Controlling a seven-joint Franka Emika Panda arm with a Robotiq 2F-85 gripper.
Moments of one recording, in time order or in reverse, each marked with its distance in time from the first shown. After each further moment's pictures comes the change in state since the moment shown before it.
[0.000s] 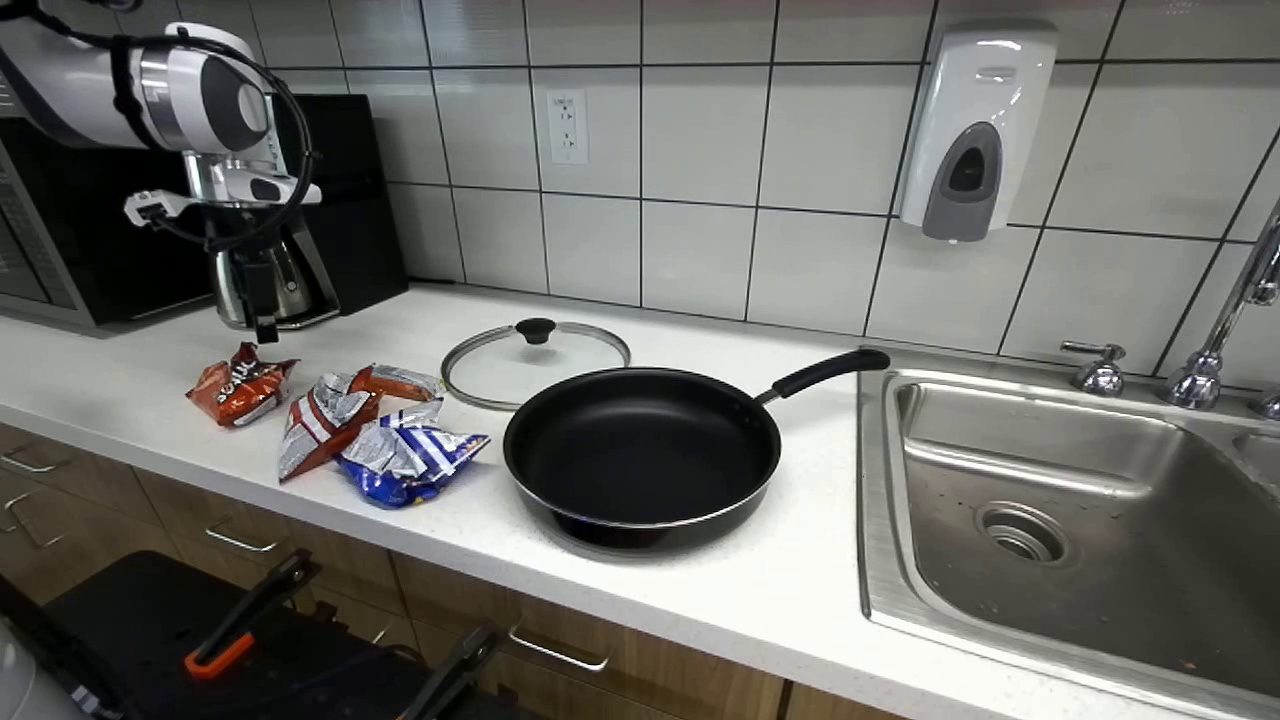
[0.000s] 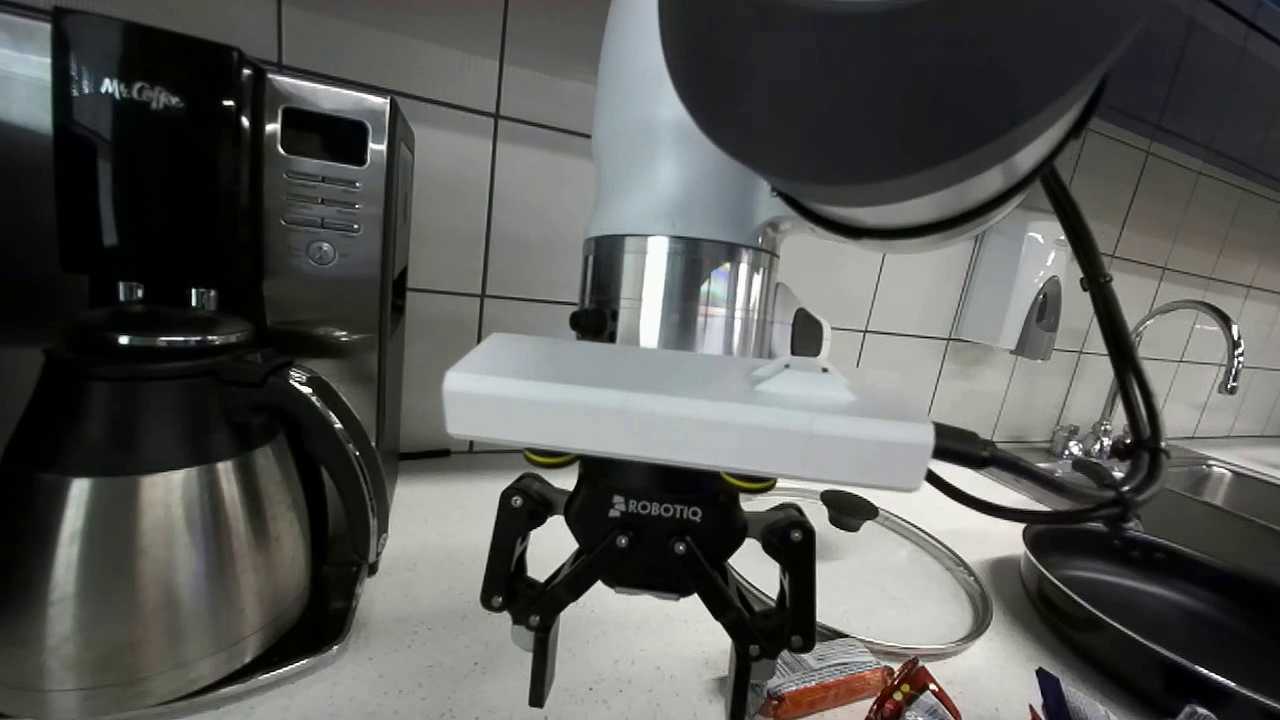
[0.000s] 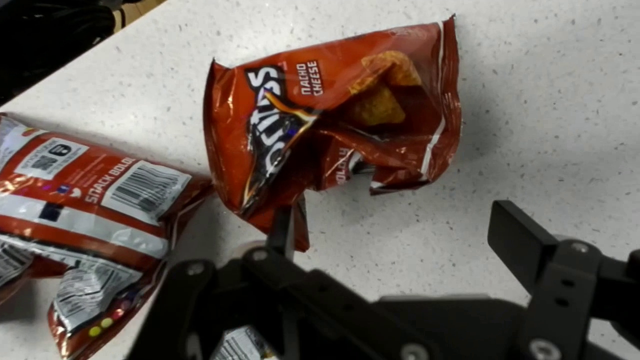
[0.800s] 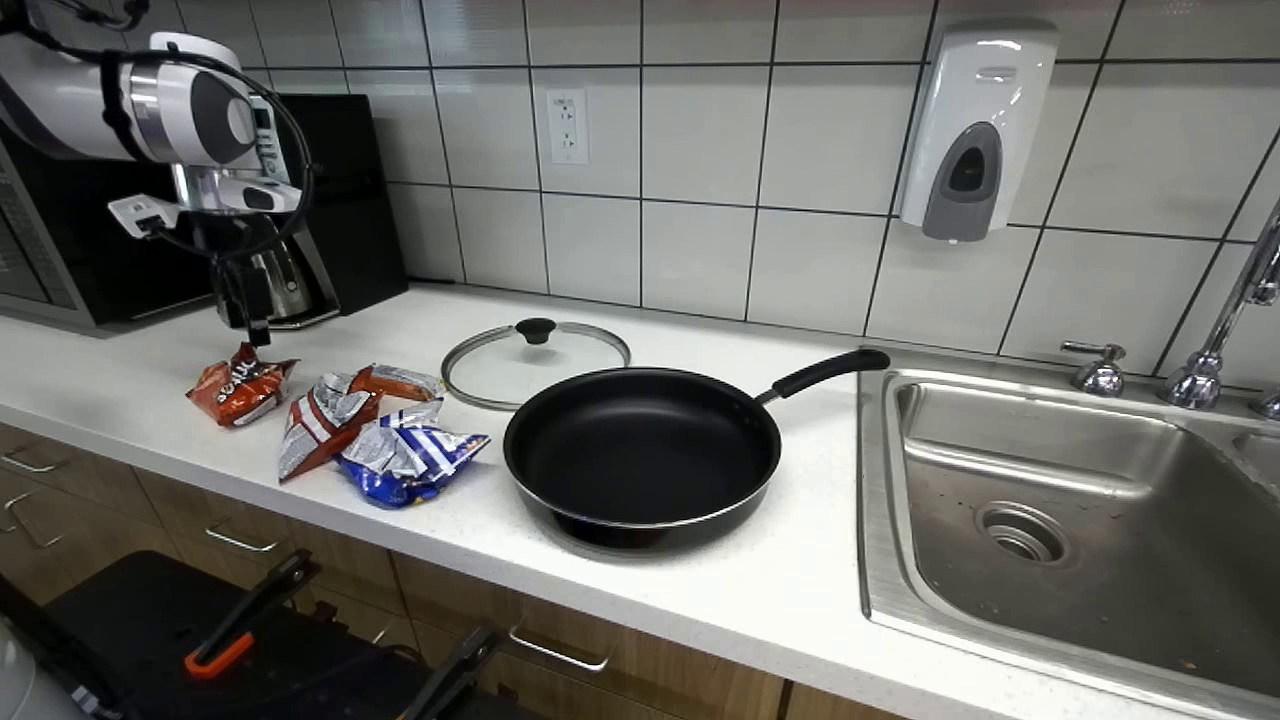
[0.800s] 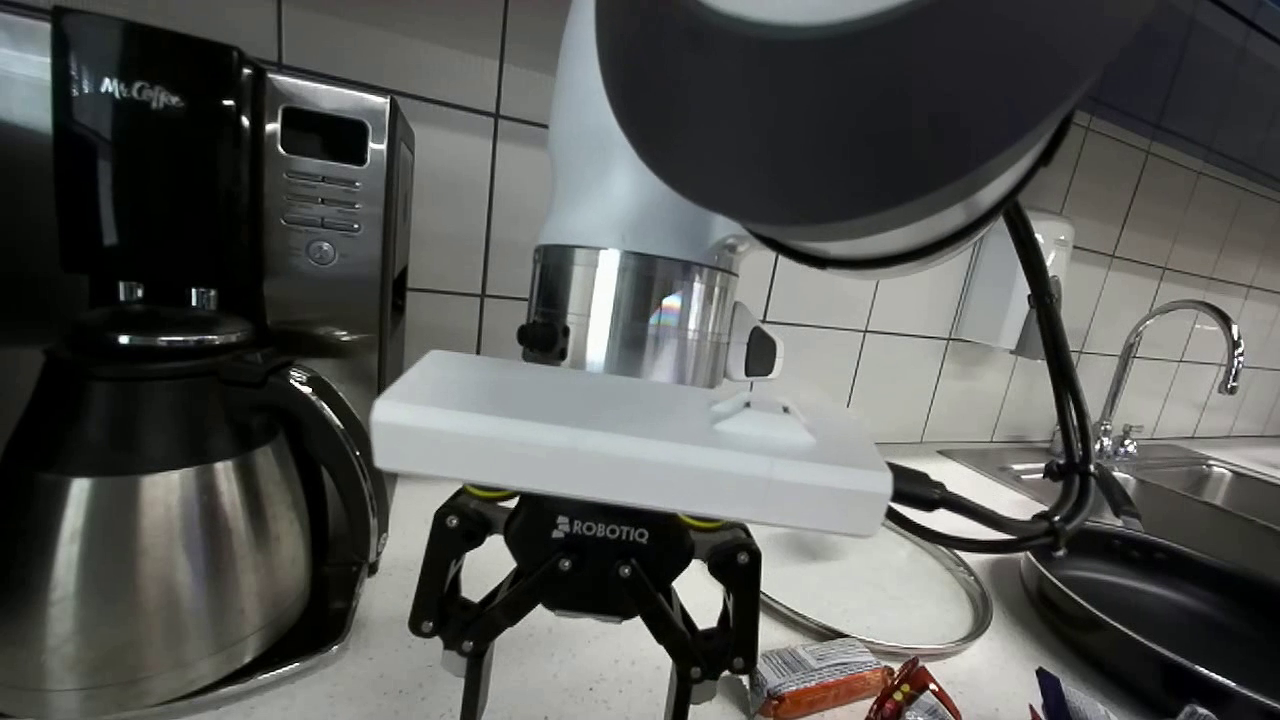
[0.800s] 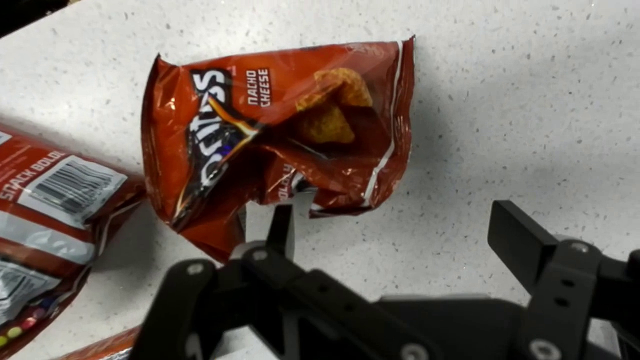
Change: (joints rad) arm 0.029 0.040 0.004 0.026 0.005 0.063 -0.080
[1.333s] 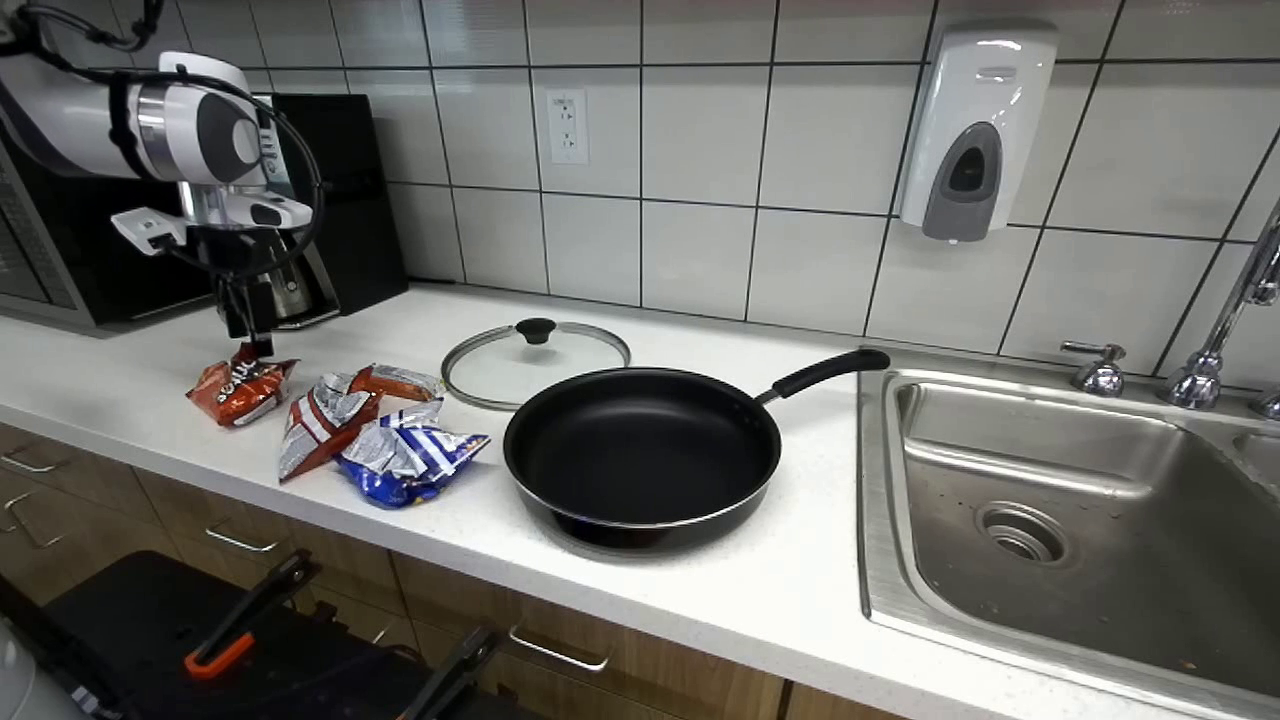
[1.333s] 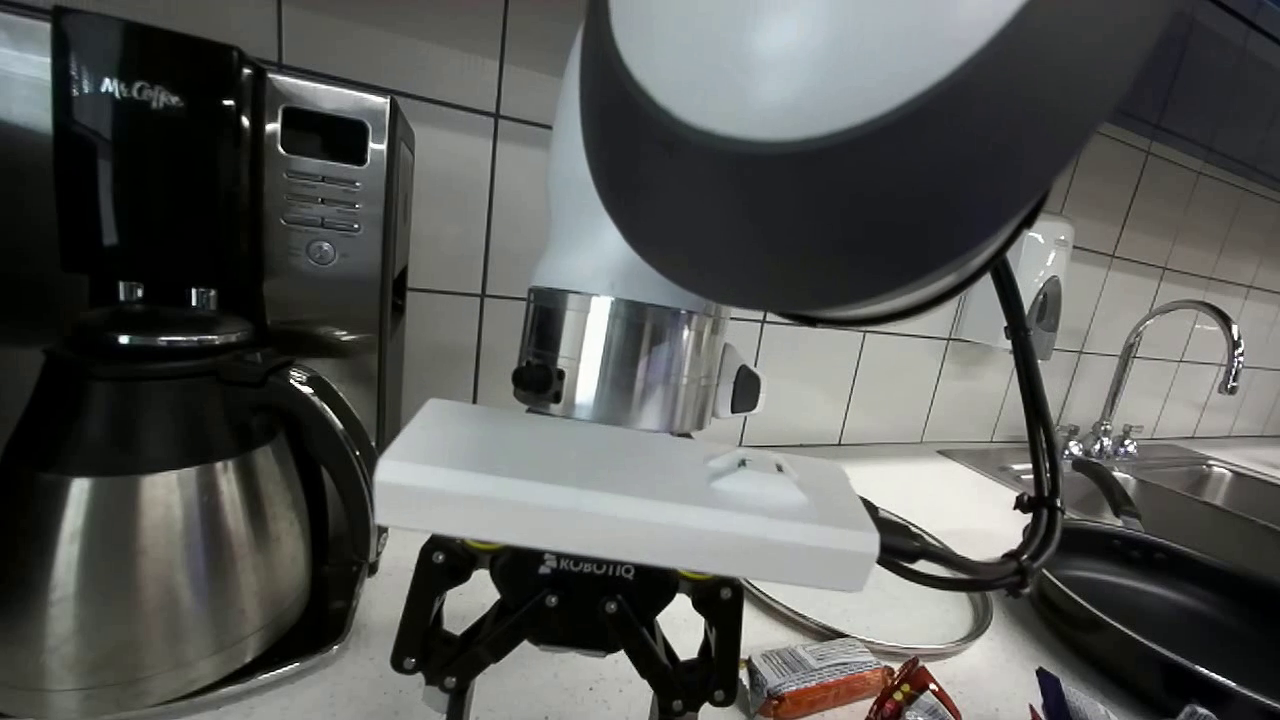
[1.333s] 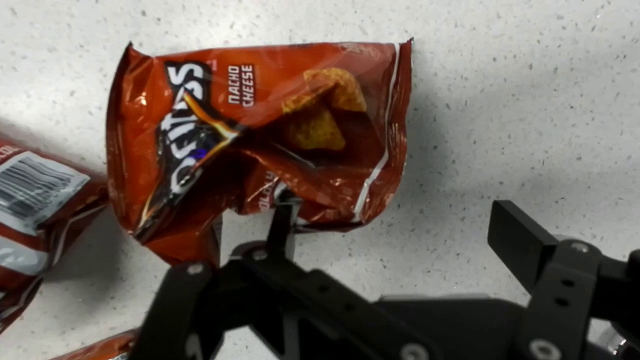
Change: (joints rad) arm 0.000 0.036 0.001 -0.001 0.022 0.053 -0.068
